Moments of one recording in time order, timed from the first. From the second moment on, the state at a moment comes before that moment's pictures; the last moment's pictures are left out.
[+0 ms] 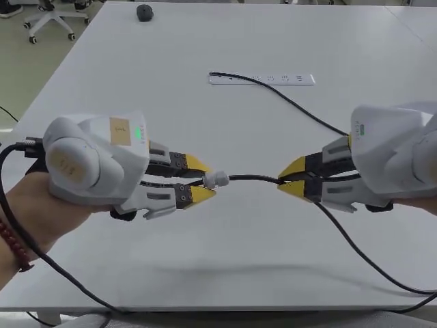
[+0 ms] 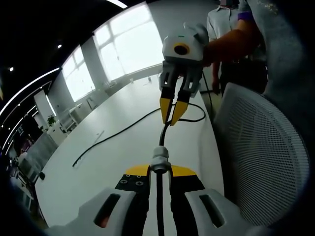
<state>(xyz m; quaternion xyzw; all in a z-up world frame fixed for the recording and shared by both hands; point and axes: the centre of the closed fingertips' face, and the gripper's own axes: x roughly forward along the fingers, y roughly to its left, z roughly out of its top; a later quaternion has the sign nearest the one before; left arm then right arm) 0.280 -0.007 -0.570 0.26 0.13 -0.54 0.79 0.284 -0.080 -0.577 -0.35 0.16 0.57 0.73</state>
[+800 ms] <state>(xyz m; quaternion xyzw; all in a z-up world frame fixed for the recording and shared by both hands) 0.280 -0.006 -0.570 0.27 0.13 -0.54 0.79 0.285 -0.097 -0.587 -0.36 0.18 0.55 0.73</state>
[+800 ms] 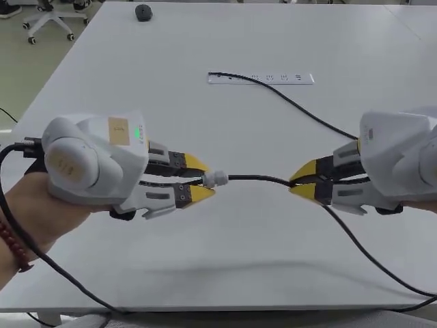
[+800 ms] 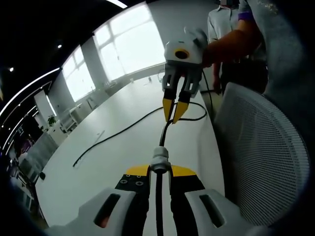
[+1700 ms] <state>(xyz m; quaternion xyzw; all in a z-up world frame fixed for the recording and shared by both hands) 0.281 -0.004 -0.570 0.26 0.13 -0.53 0.79 0.285 -0.107 -0.595 -0.35 0.20 0.55 0.73</state>
